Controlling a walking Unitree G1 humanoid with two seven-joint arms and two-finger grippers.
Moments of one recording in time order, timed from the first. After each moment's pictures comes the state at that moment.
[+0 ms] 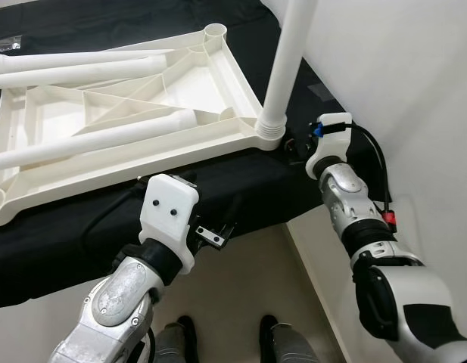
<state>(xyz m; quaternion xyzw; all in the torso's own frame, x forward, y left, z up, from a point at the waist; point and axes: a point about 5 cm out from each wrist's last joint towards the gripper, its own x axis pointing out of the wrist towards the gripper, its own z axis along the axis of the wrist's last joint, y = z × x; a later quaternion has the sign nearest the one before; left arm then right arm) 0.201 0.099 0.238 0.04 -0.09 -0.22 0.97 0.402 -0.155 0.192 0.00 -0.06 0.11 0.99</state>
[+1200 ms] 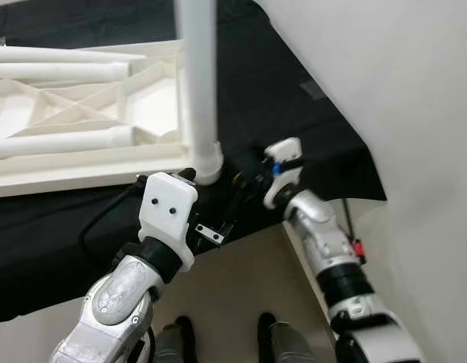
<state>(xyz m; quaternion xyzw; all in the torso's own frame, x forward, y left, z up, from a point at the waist) 0.204 0.099 0.238 0.04 -0.10 -0.22 0.97 0.349 -0.067 0.170 0.00 -0.07 0.36 0.93</state>
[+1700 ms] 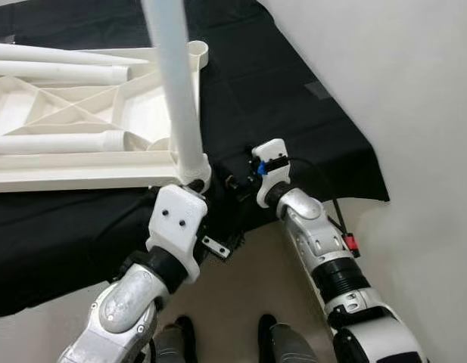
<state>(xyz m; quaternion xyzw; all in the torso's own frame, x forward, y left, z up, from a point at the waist) 0.195 0.097 0.215 0.06 -0.07 -0.23 0.97 0.376 -0.099 0.180 -0.06 -0.04 0.26 0.96</state>
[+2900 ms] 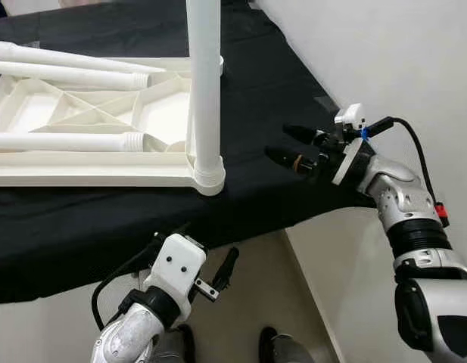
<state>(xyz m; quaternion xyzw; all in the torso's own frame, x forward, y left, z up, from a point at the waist) 0.192 0.103 0.162 0.09 -0.03 -0.22 0.97 0.375 -0.187 0.230 -0.03 -0.06 0.43 0.90</state>
